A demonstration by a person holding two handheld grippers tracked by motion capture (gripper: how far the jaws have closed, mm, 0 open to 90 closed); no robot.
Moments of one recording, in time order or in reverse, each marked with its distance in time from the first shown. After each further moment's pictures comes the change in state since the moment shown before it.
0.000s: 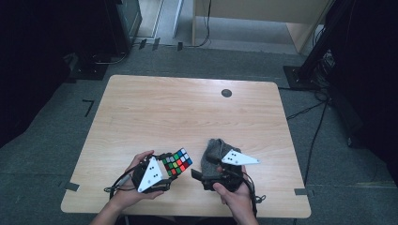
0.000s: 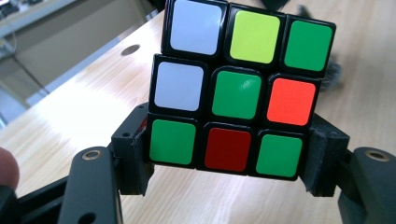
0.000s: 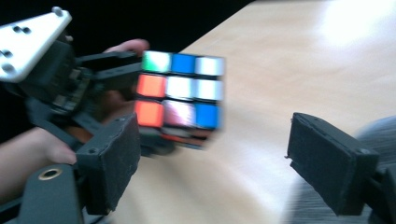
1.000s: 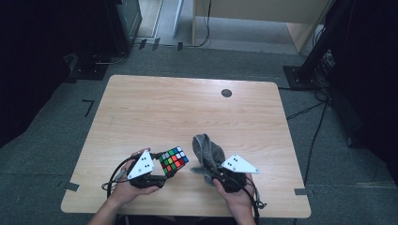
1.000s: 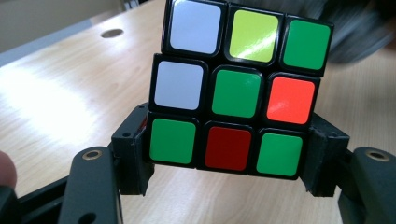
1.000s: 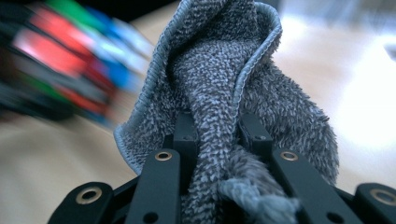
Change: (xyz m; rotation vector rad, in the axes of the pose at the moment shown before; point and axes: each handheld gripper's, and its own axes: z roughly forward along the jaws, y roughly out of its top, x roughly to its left) left arm 0.011 -0.004 0.001 0.009 -0.140 -0.115; right arm 0.010 -0.010 -0.002 -0.027 -0.221 -0.149
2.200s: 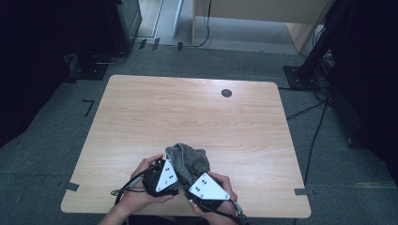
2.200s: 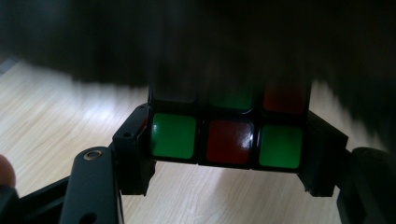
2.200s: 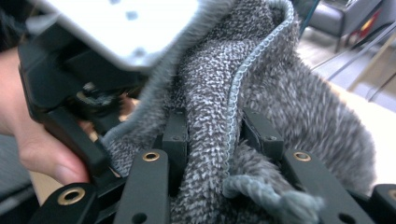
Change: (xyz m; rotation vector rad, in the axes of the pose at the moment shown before) left arm -0.045 0.028 0.023 0.209 0.140 0.129; right arm 0.084 0.007 0.004 -0.004 -0.028 -0.330
